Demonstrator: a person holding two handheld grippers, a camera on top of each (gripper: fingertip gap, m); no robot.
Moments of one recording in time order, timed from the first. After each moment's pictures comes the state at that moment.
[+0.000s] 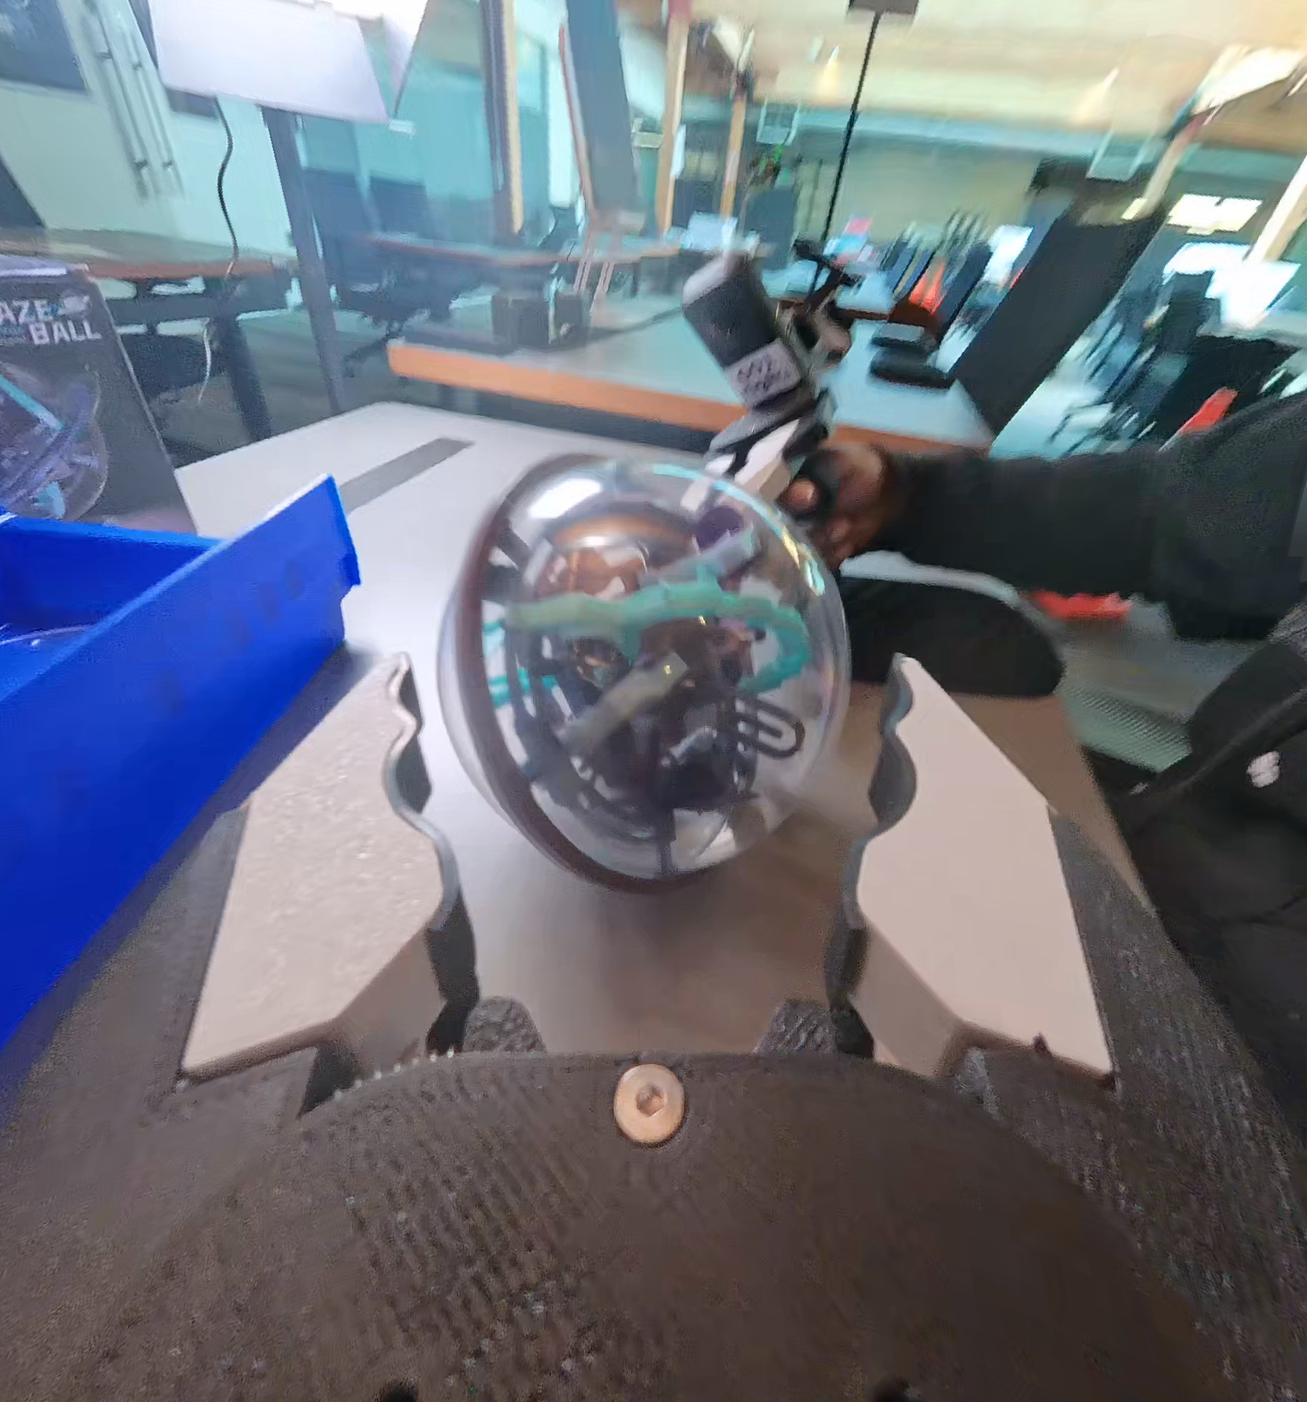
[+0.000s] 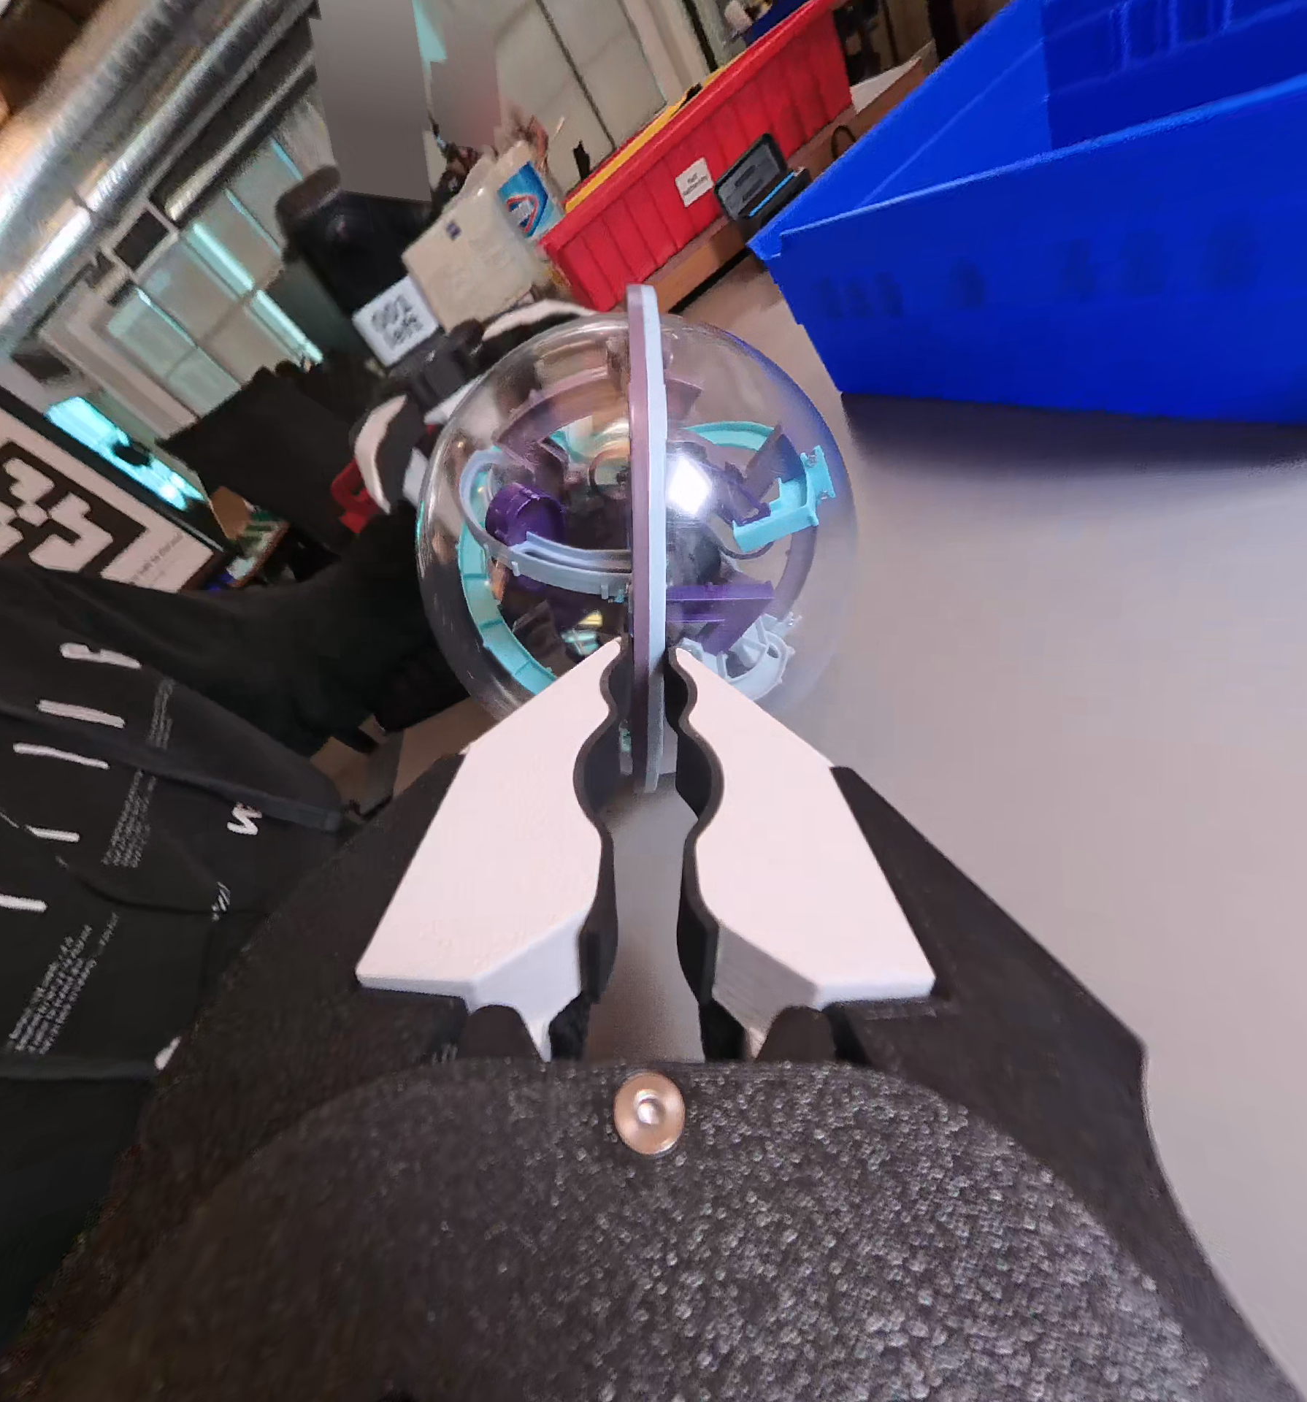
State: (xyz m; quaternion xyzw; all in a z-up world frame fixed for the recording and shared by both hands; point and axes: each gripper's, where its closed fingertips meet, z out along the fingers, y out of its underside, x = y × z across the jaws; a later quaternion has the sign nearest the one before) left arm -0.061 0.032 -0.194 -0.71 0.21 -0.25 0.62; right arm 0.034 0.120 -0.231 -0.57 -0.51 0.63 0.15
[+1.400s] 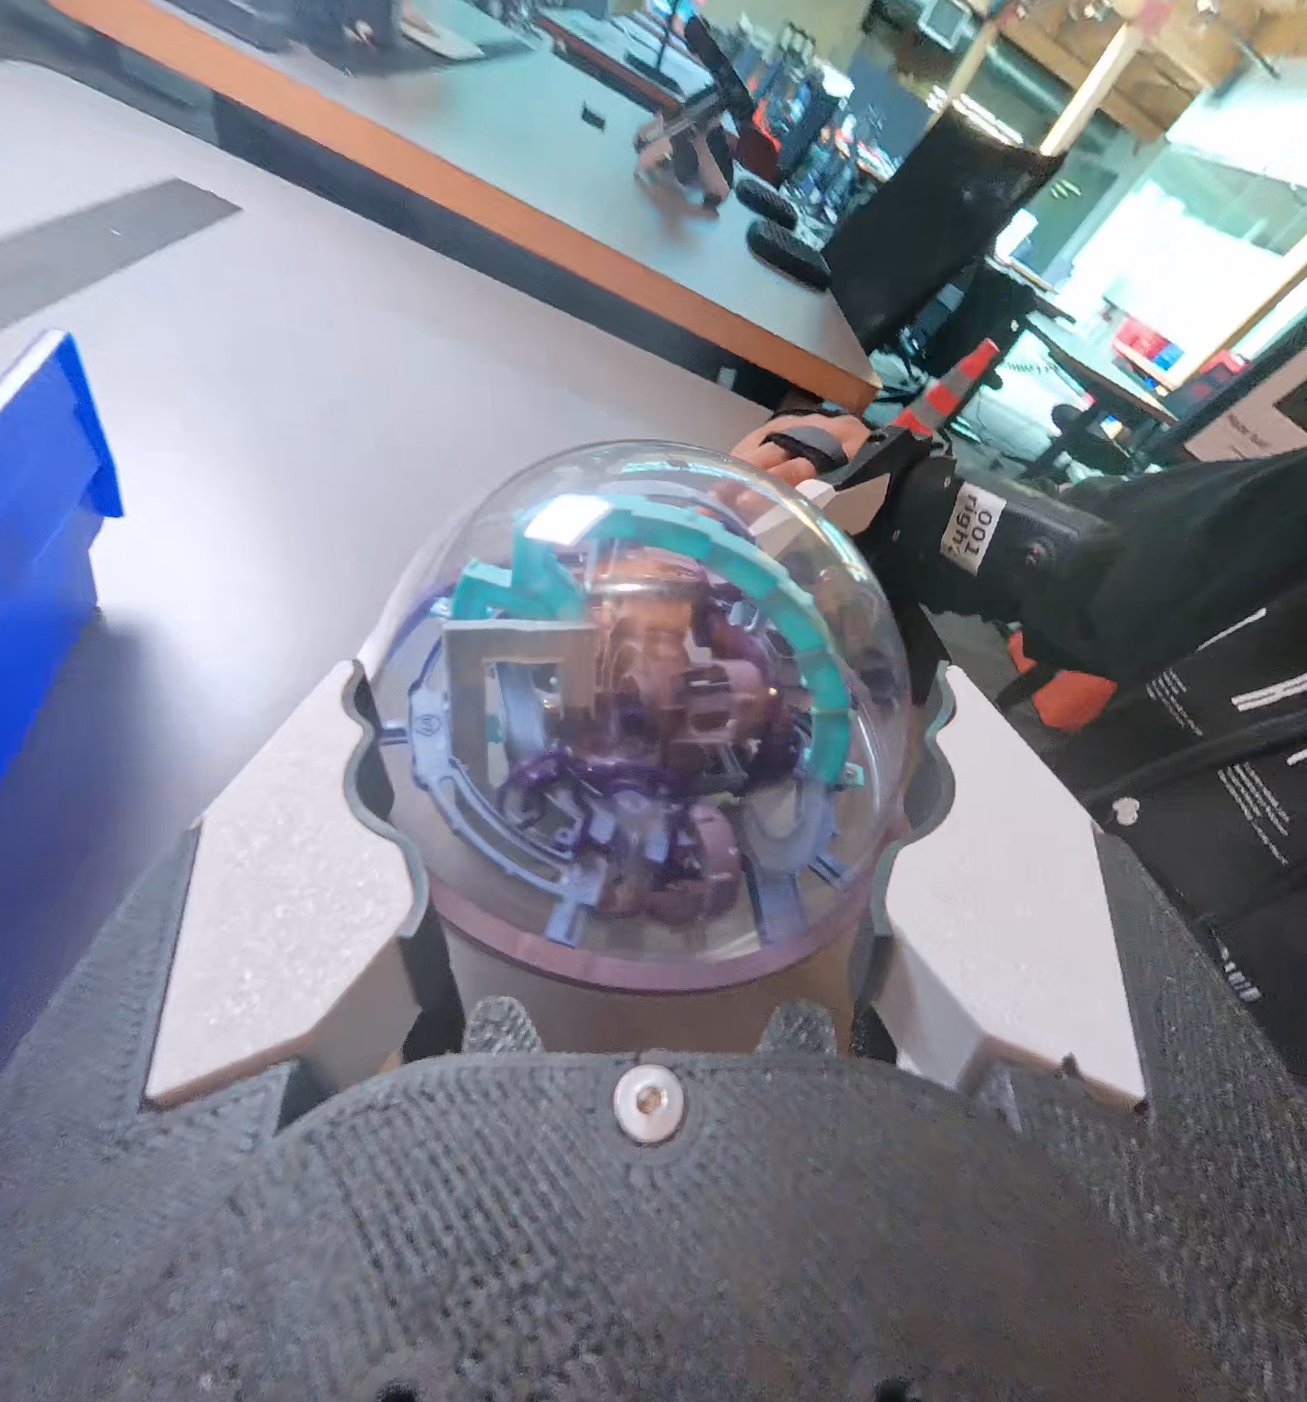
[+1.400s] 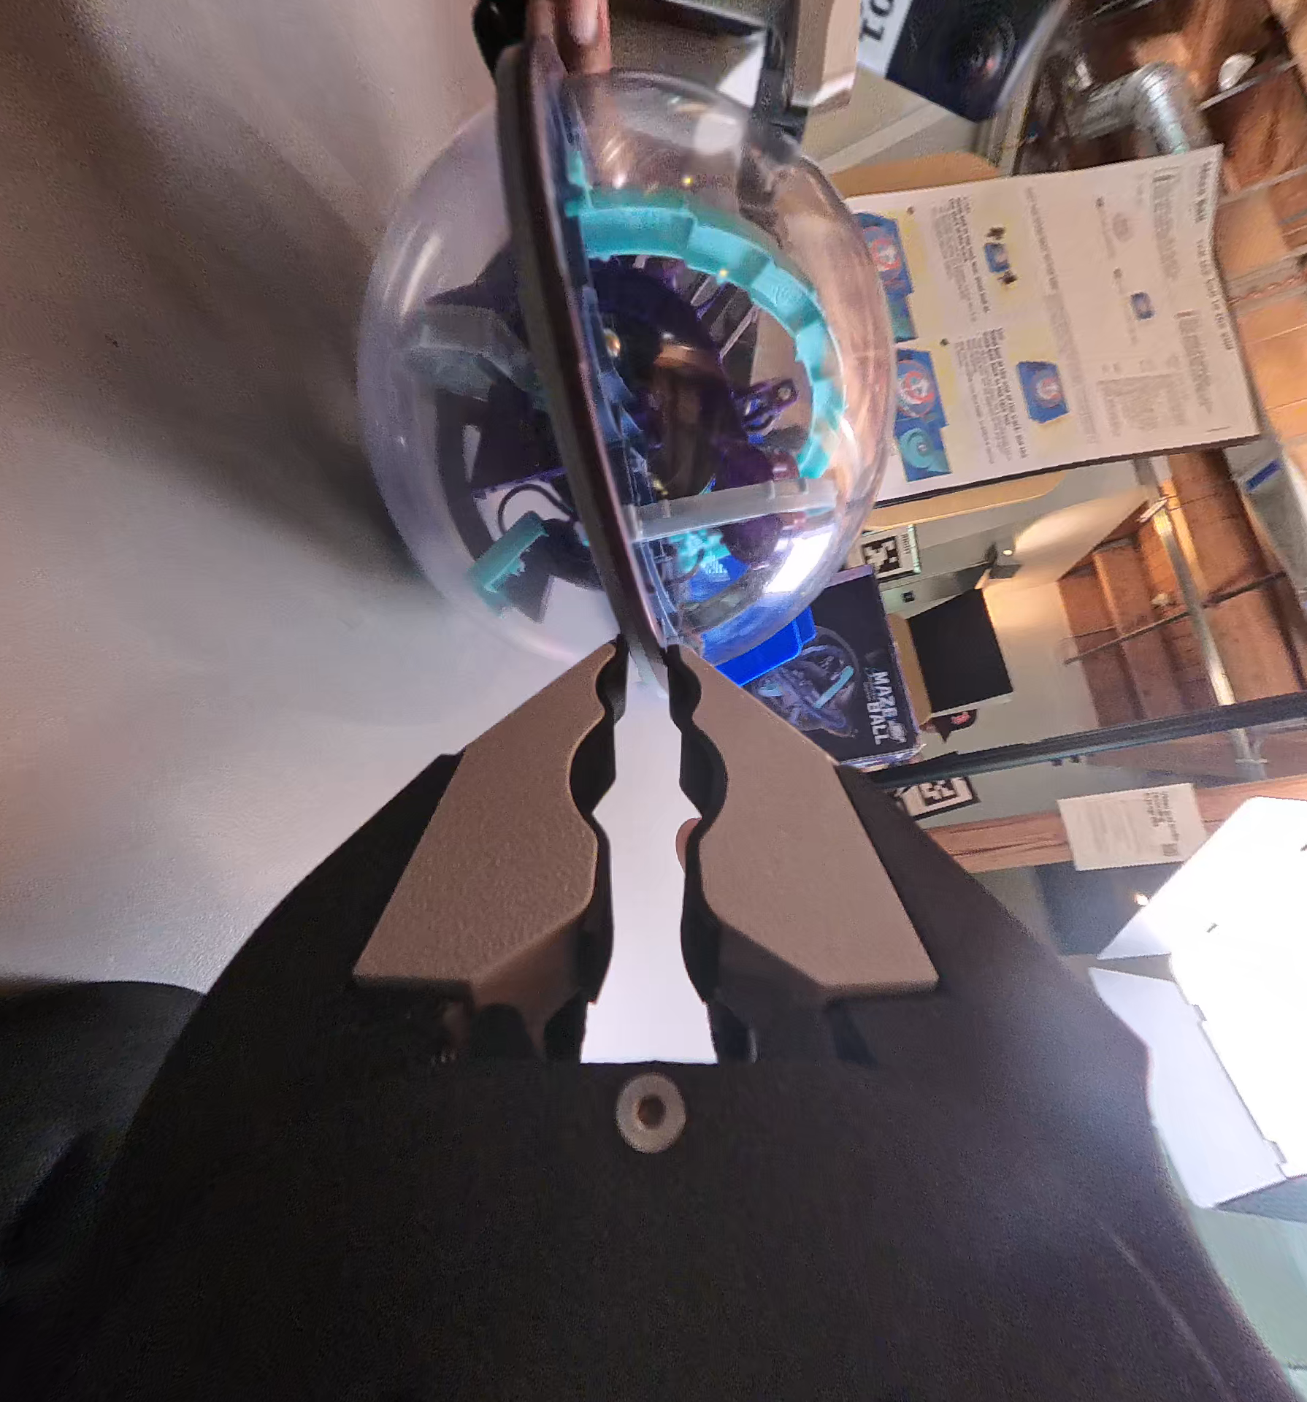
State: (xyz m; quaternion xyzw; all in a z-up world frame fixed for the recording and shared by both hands) left arm -0.027 0.111 -0.213 -0.76 0.23 -0.40 0.46; right arm 0.053 0.129 -0.247 -0.22 -0.72 0.05 0.65
